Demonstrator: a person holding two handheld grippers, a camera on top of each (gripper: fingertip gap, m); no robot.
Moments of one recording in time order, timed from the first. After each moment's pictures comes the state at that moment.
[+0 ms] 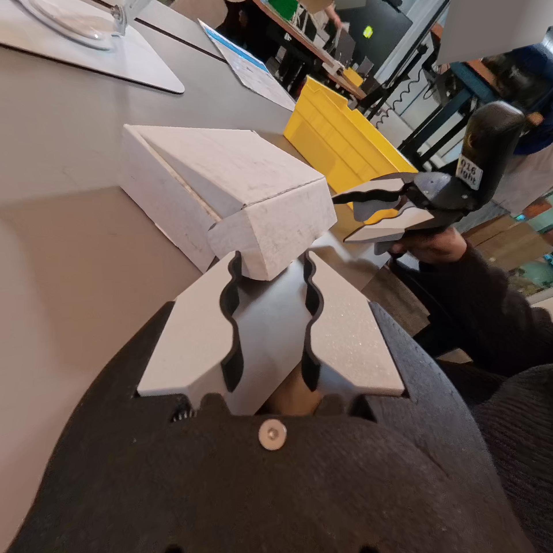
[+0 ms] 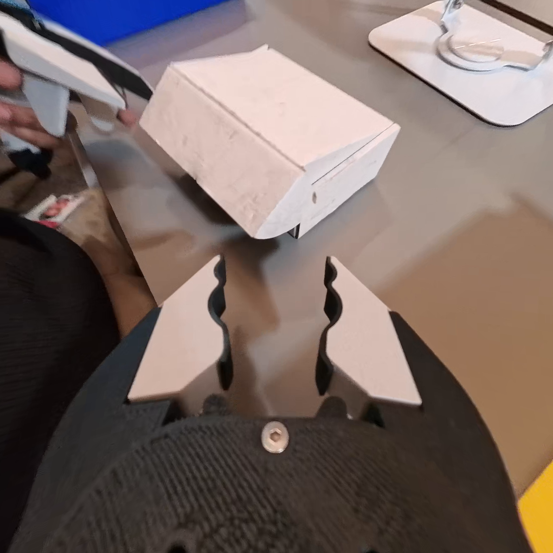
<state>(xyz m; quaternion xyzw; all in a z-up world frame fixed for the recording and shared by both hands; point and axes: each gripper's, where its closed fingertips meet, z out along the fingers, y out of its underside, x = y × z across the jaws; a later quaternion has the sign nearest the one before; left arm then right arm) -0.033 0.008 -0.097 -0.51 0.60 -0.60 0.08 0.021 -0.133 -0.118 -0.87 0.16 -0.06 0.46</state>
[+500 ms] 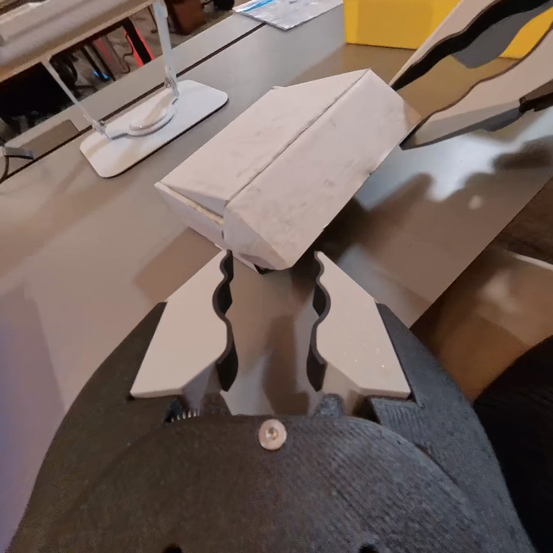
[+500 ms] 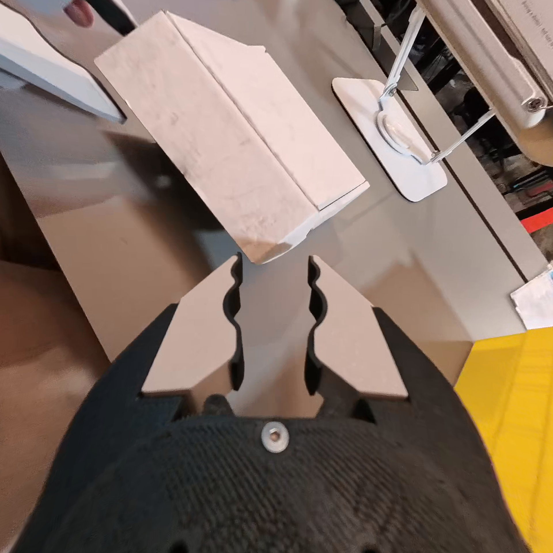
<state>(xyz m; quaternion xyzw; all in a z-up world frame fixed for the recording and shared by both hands) -0.022 0.013 -0.125 -0.39 0.75 -0.39 0.35 0.032 -0.116 -0.117 -0.87 0.06 -0.27 0.40</state>
